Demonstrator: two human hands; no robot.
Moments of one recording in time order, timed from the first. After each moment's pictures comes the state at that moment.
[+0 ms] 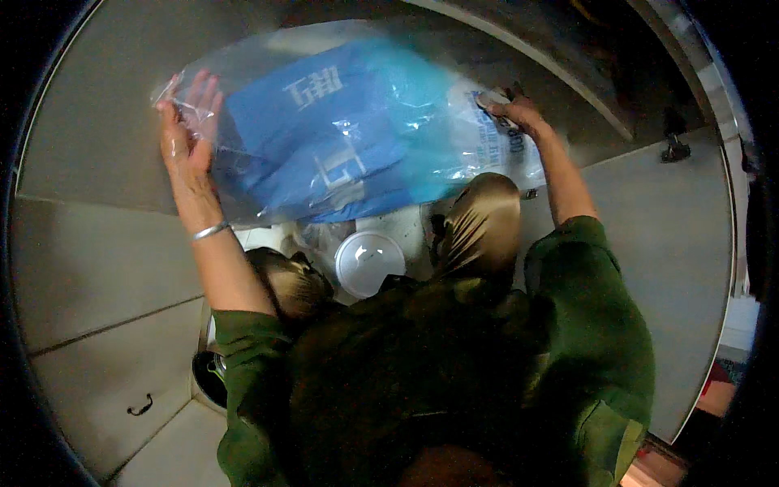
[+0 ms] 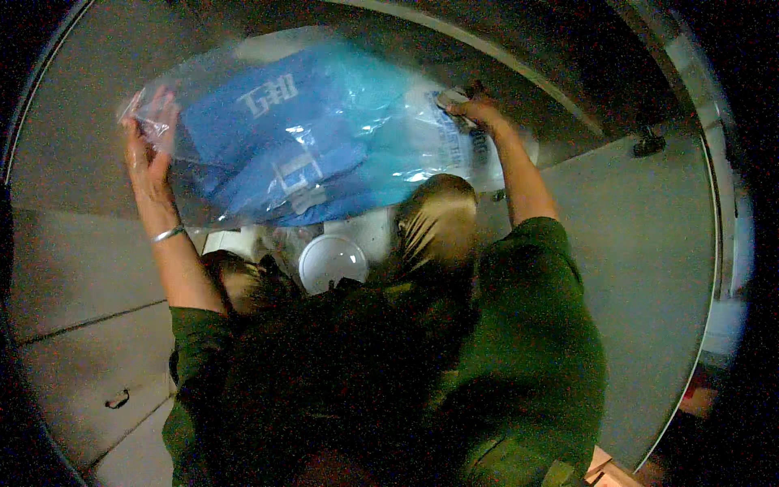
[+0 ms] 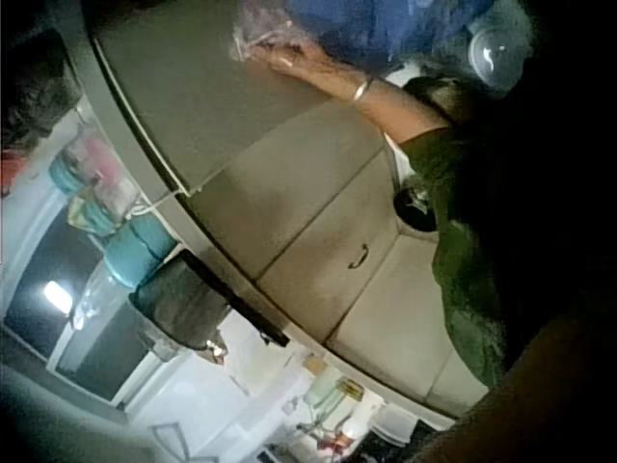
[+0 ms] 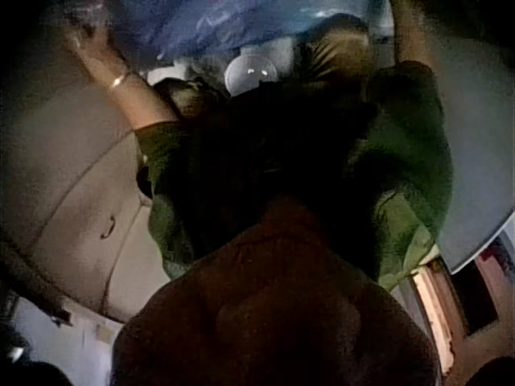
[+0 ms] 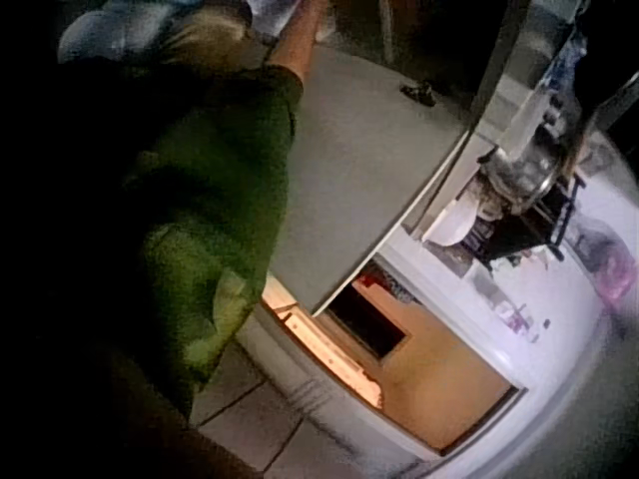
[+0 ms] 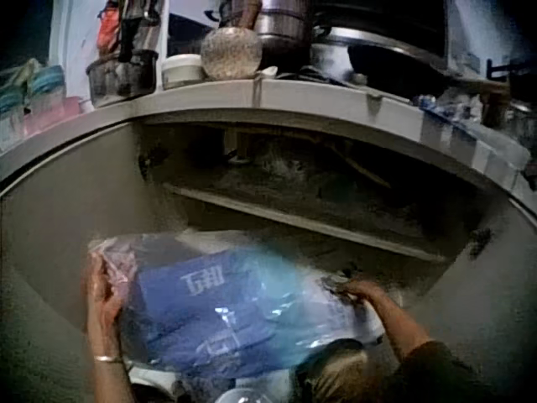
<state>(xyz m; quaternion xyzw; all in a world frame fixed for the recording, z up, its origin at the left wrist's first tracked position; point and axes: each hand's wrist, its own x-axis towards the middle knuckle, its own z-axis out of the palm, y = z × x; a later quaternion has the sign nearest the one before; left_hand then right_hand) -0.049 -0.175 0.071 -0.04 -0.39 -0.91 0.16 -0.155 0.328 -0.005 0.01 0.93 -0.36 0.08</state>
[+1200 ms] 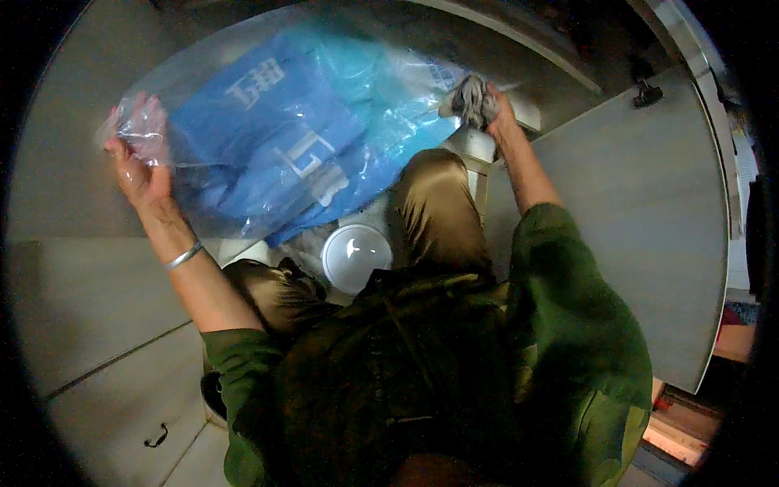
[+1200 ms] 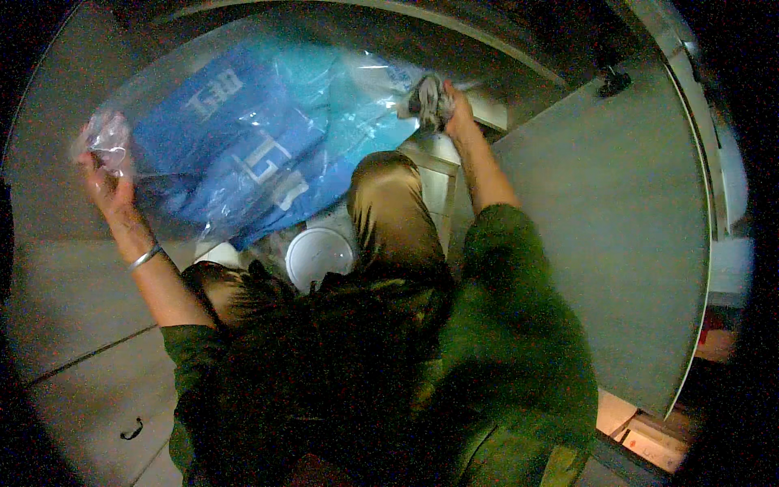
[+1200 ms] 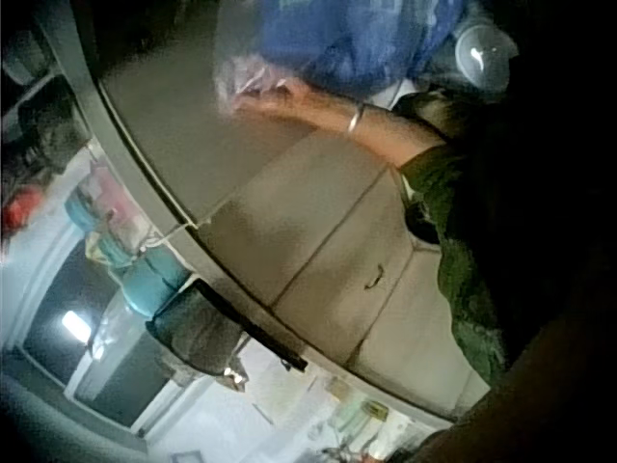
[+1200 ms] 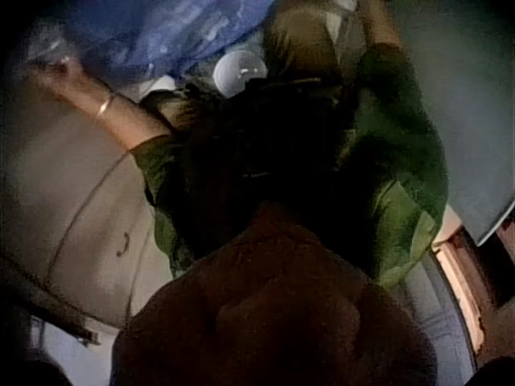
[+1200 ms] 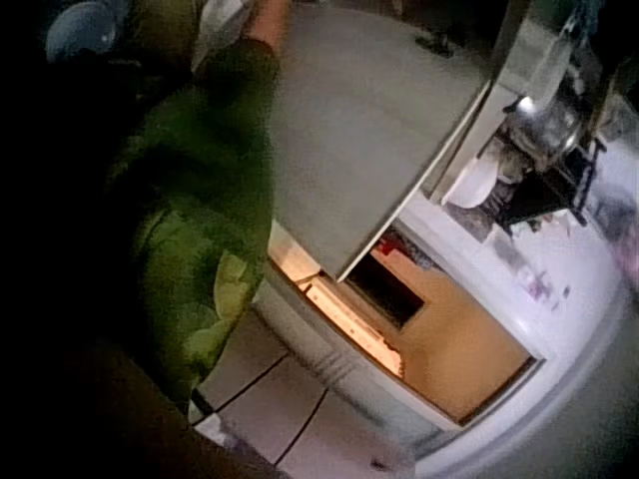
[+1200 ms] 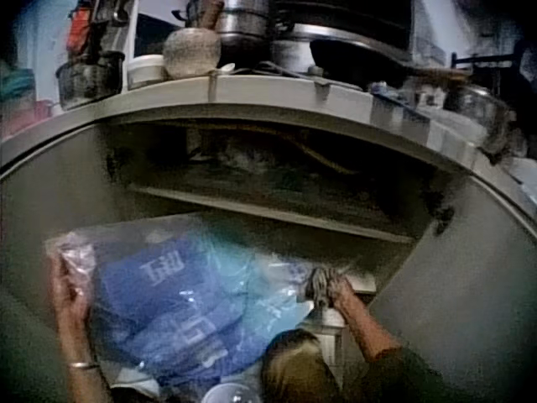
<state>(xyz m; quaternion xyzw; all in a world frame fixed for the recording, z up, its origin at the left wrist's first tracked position) -0.052 -0.182 0.043 -0.13 -0.41 -0.89 0.17 -0.098 0.369 -0.120 0.18 0.43 -0.88 0.04</state>
